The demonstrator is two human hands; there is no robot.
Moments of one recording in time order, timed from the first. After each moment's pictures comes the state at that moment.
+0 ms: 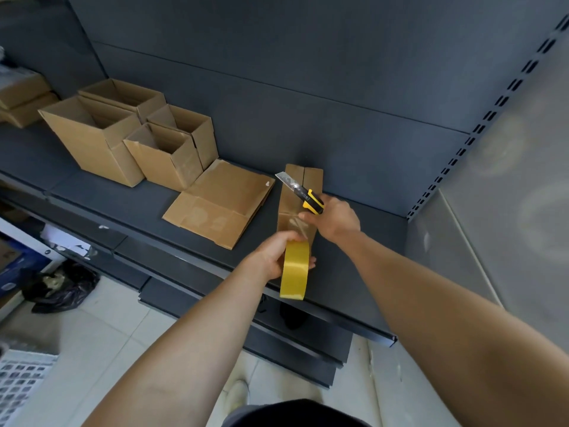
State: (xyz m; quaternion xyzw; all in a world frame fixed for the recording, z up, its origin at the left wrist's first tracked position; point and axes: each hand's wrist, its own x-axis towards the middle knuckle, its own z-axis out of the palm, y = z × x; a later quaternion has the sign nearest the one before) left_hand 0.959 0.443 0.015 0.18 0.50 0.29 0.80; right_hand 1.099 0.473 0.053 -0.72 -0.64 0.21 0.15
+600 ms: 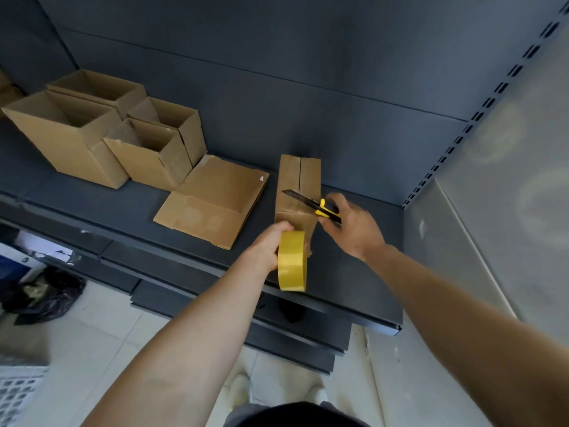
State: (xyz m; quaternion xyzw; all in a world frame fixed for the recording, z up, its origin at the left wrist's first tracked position) left_hand 0.951 0.463 0.003 0.15 0.55 0.28 0.77; right_hand 1.126 0.439 0.045 -0.66 -0.73 0.14 0.14
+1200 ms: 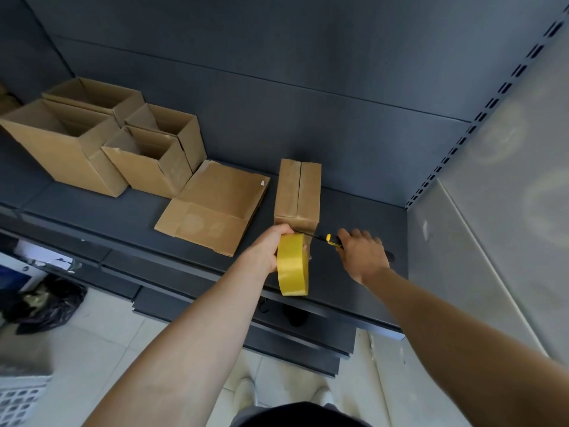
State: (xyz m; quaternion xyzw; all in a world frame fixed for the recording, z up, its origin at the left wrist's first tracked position) left_hand 0.944 0.474 0.007 0.14 0.56 0.26 0.77; right_hand 1.134 0.424 -0.001 -0.70 -0.71 0.03 -0.06
